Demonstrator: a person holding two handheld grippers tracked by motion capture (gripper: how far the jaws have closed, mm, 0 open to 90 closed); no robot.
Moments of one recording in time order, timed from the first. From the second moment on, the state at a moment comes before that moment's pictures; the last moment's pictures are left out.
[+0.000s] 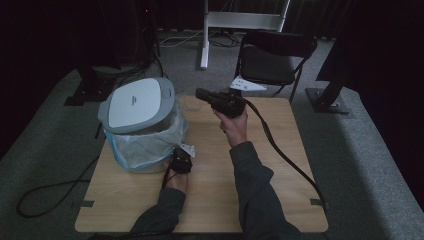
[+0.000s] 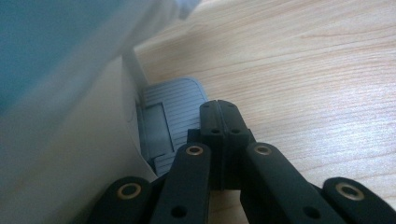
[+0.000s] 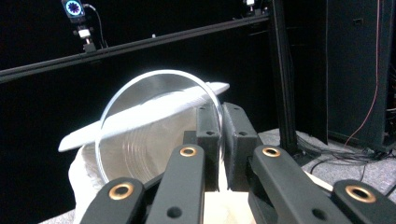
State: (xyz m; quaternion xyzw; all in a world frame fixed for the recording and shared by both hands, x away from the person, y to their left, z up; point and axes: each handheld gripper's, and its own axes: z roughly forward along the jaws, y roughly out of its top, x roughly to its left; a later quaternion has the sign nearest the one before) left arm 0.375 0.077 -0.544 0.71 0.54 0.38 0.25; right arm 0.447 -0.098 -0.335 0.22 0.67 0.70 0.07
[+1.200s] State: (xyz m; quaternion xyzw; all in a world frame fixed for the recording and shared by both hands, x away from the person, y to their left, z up) left arm 0.374 0.072 -0.547 0.68 0.57 0.37 0.26; right arm 0.454 -0.066 -0.366 0.24 0.70 0.68 0.02
